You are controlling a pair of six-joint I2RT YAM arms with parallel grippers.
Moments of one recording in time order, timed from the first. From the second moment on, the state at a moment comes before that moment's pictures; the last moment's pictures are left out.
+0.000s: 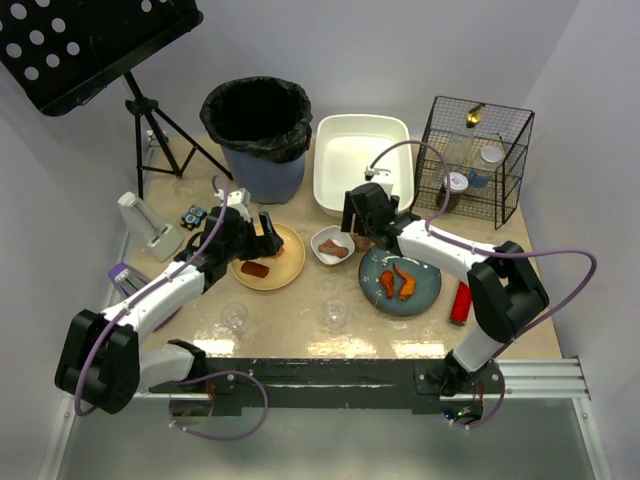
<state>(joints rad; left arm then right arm) -0.38 1.20 0.65 -0.07 0.05 -0.51 0.62 1.63 1.07 -0.18 0.44 0.54</state>
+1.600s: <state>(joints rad) -0.38 1.20 0.65 -0.07 0.06 -0.51 -0.11 1.29 0.99 -0.09 0.51 0.62</state>
